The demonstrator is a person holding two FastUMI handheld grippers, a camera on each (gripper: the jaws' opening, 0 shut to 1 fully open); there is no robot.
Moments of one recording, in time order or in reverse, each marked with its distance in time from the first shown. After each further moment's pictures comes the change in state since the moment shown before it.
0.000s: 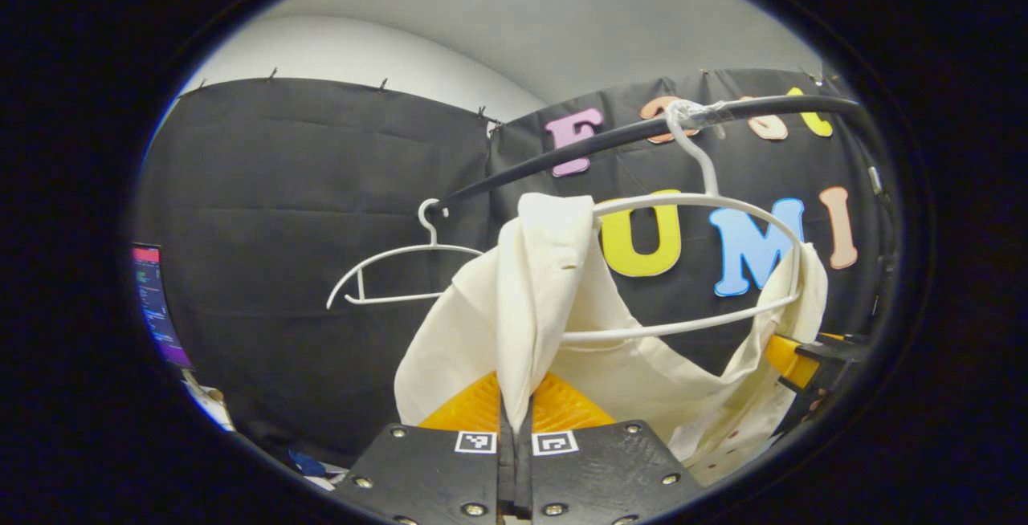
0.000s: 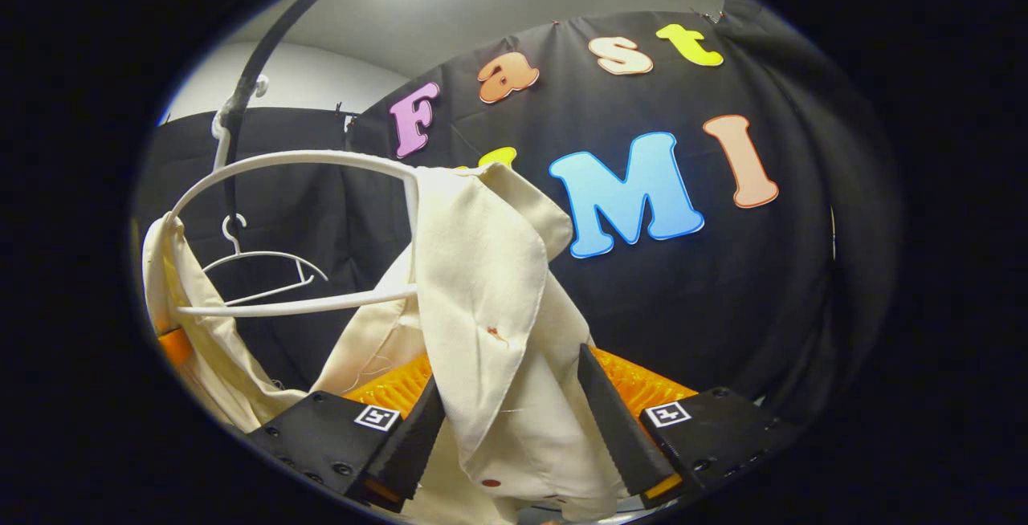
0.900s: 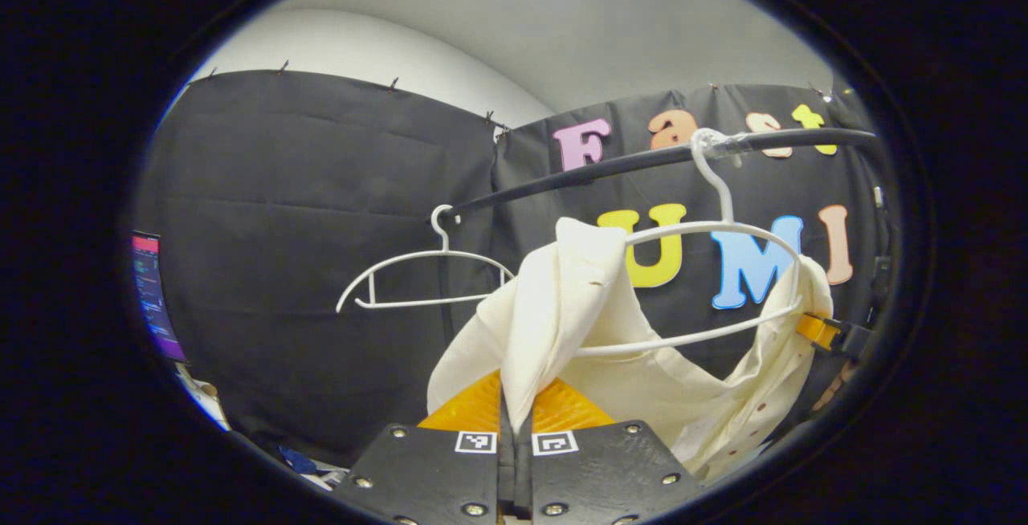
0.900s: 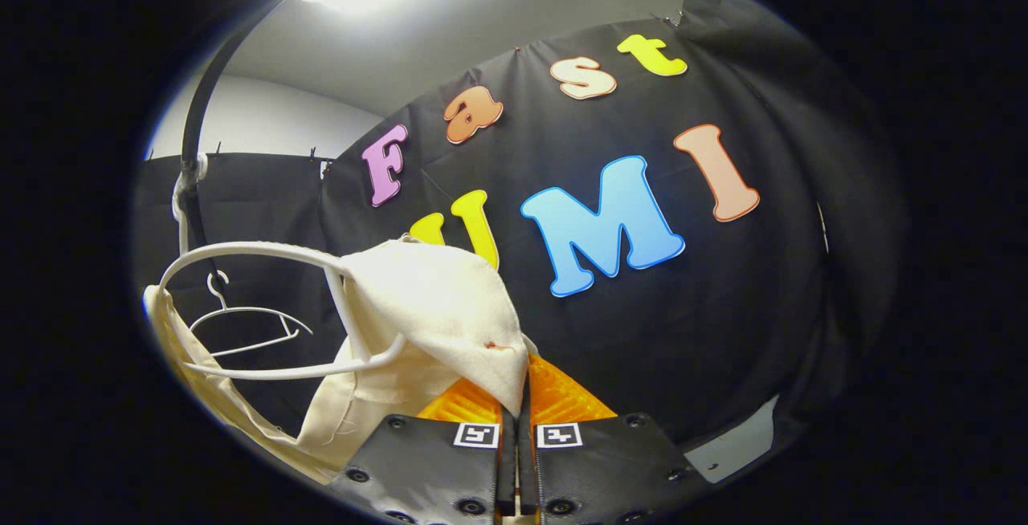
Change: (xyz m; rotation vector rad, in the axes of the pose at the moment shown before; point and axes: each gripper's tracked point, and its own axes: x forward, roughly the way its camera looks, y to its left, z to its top) left arm -0.008 0.036 0.018 -0.047 -0.034 -0.004; right arm 0.010 -0.035 0.050 0.102 -0.142 -0.028
